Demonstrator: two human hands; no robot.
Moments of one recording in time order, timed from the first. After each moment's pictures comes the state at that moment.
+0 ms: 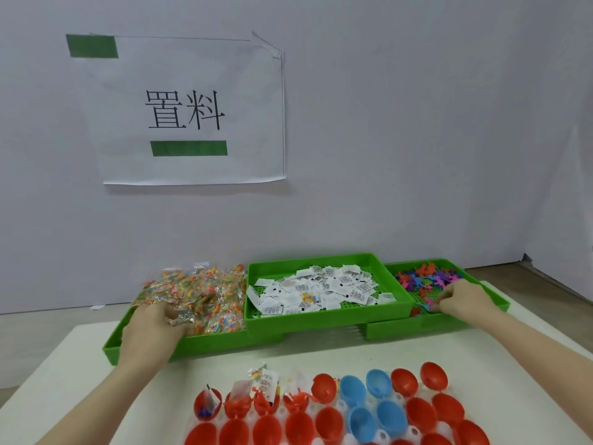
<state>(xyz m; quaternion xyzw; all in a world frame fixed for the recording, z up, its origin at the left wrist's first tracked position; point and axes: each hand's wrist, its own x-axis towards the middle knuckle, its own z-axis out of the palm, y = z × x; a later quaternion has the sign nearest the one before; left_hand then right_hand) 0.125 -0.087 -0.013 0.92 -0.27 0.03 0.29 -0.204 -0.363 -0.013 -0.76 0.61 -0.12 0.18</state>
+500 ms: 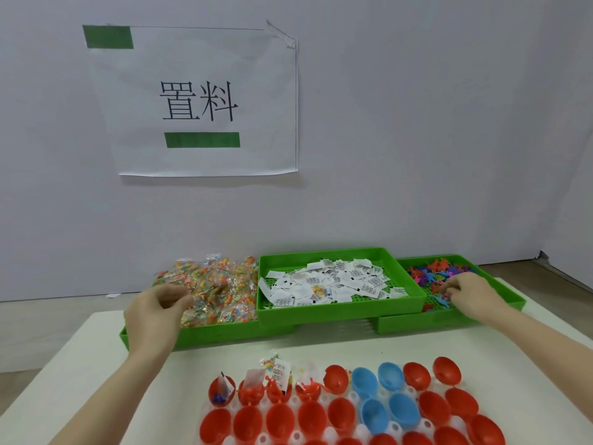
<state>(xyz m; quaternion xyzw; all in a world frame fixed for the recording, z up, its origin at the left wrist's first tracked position) 0.111 -0.077 -0.004 0.80 -0.24 0.05 0.55 -0.196 -0.356 -0.012 -0.79 0.56 -0.17 0.17</state>
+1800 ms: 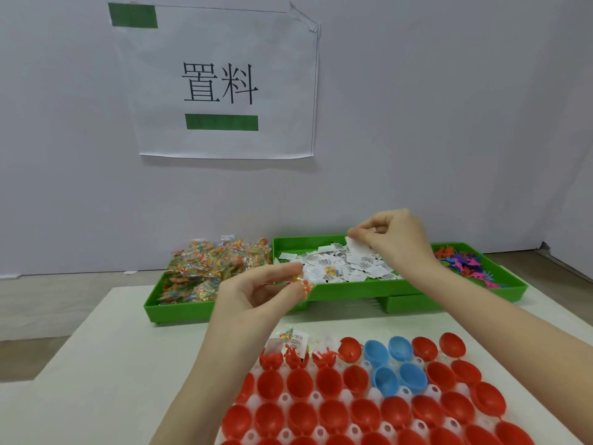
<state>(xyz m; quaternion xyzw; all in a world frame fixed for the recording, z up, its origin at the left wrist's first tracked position) -0.012 -0.044 0.052 0.57 -0.38 -0.22 0.69 -0.102 -0.243 0.059 -0.81 0.34 -0.40 0.27</state>
